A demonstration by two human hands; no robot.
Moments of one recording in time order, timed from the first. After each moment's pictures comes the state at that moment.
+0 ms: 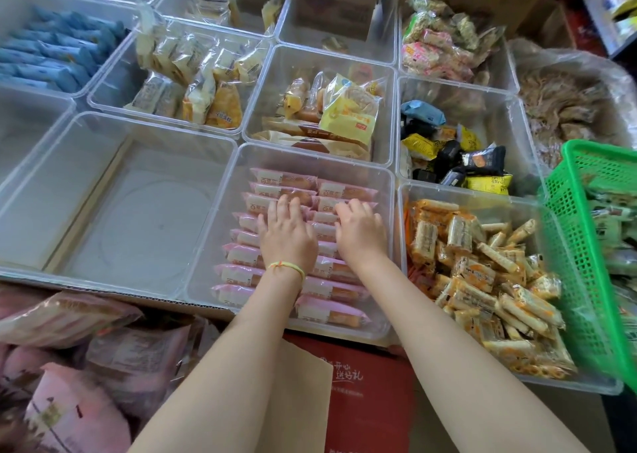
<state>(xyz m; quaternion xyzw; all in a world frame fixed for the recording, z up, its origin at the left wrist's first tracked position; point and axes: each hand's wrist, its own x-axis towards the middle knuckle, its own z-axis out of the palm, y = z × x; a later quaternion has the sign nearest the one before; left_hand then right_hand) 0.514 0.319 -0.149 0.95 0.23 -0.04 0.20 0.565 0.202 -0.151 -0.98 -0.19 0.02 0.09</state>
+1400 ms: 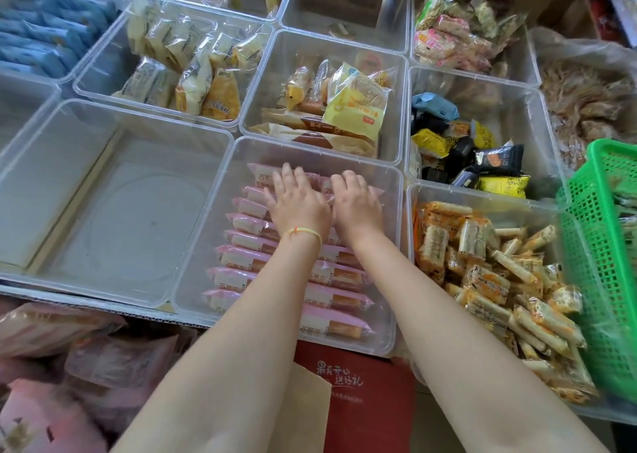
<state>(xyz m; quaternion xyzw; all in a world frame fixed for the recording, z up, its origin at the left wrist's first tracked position) 0.575 0.314 -0.147 0.94 0.29 -0.05 0.20 0.612 0.223 -0.162 -0.97 -0.22 0.01 0.09</state>
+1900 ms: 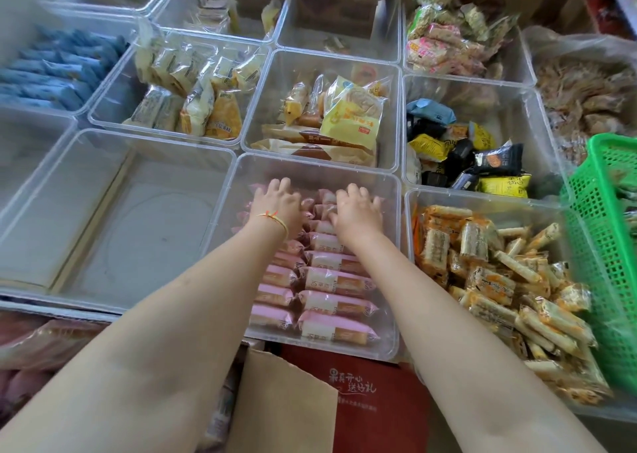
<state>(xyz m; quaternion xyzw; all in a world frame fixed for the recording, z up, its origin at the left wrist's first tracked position) 0.587 0.374 -0.143 0.98 0.05 -0.18 -0.04 0.621 0.226 -0.162 -0.98 -0.17 0.10 0.05</state>
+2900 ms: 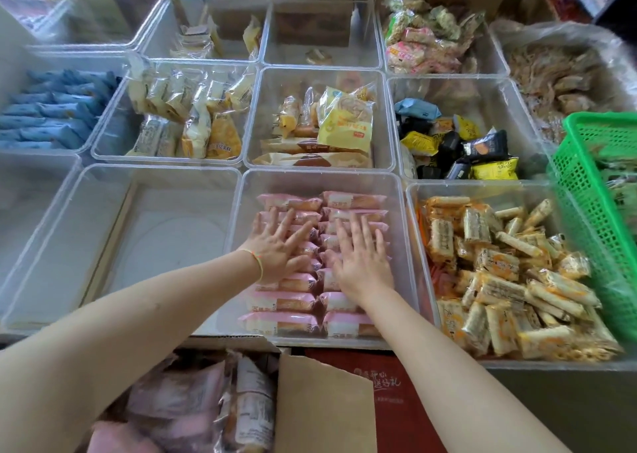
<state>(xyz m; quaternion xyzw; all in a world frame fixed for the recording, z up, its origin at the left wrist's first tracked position) 0.536 0.419 -0.159 0.96 -0.12 -0.24 -0.05 0.533 0.212 -0.181 -0.97 -0.16 0.16 0.08</state>
